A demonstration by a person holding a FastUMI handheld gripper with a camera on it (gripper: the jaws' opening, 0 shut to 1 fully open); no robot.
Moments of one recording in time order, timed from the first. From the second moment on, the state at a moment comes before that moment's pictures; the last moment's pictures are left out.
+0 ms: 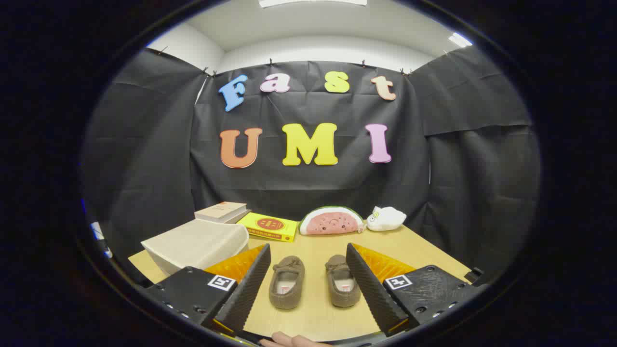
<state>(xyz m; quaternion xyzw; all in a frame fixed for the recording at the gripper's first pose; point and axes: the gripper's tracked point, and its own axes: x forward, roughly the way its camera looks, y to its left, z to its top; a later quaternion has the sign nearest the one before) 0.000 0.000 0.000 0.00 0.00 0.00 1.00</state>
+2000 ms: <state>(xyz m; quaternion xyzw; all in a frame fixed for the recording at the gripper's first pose) 0.164 0.160 -0.077 0.28 0.25 0.31 0.87</state>
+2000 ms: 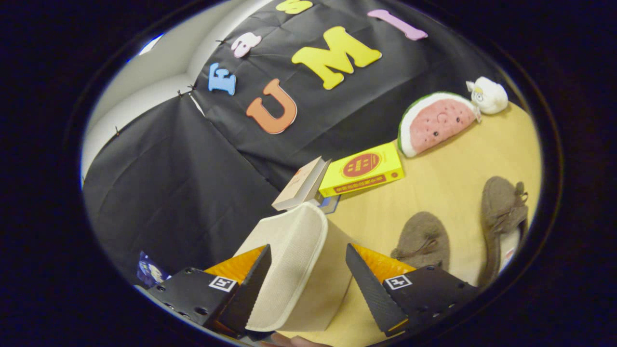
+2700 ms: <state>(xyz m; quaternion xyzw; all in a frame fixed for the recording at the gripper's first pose) 0.158 0.200 -0.095 0.40 0.37 0.41 0.73</state>
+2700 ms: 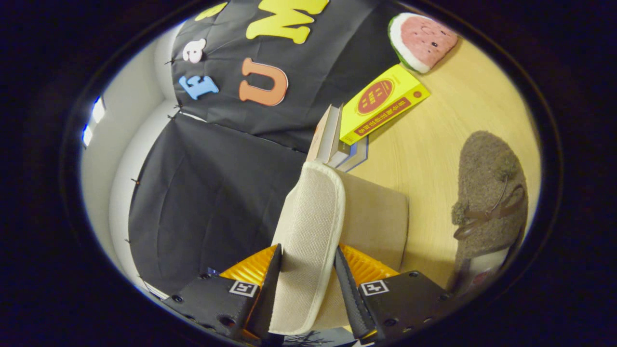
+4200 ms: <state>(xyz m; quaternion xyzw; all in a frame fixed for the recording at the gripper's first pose) 0.151 0.181 -0.057 0.44 0.40 0.41 0.69</state>
